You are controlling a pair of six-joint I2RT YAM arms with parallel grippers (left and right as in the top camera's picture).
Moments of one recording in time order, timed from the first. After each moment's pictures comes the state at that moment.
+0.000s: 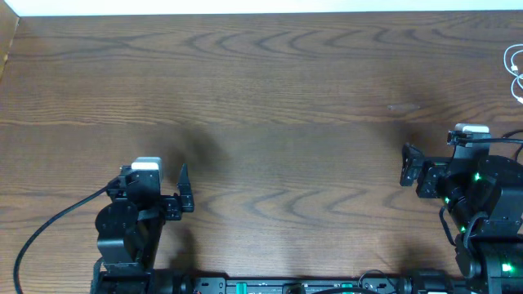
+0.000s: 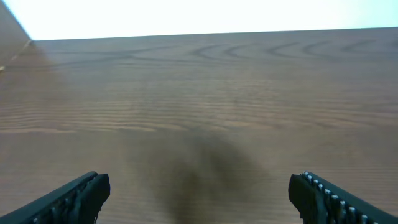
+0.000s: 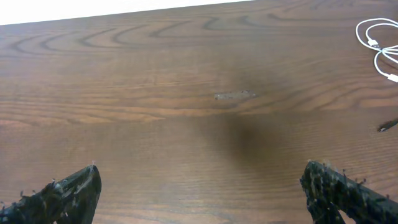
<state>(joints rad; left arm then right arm) 0.02 0.36 0.56 -0.61 0.04 0.04 0.00 0.68 0.84 -0.74 -0.05 0.10</state>
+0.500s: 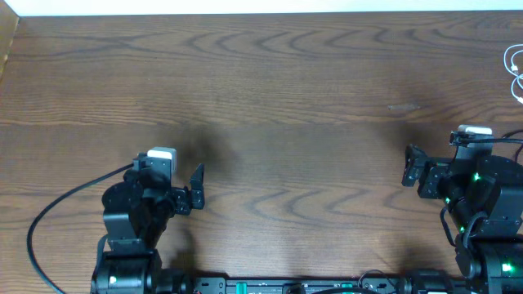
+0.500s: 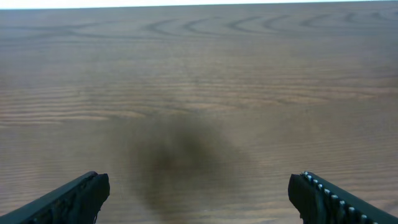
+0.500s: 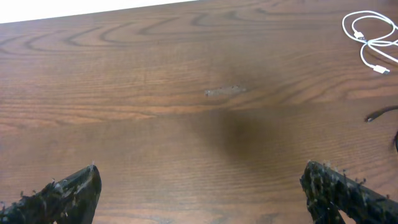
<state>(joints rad) 0.02 0.51 0.56 -0.58 0.20 0.04 0.00 0.68 0.84 -0.76 0.00 0.11</state>
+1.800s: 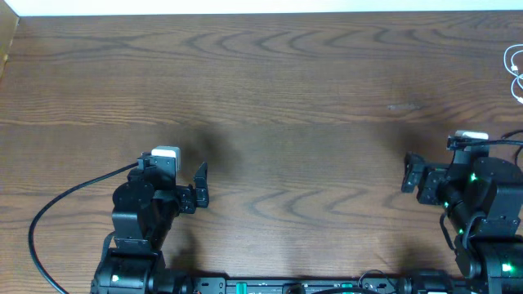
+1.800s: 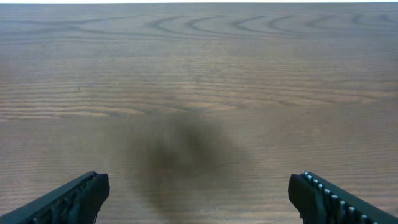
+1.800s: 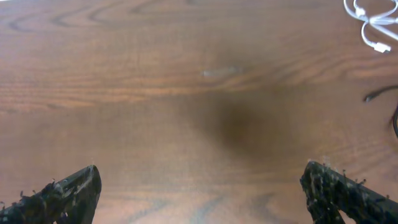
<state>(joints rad) -0.09 0.51 0.56 -0.58 0.08 -0.04 0.00 0.68 0.84 -0.83 0.01 0.12</state>
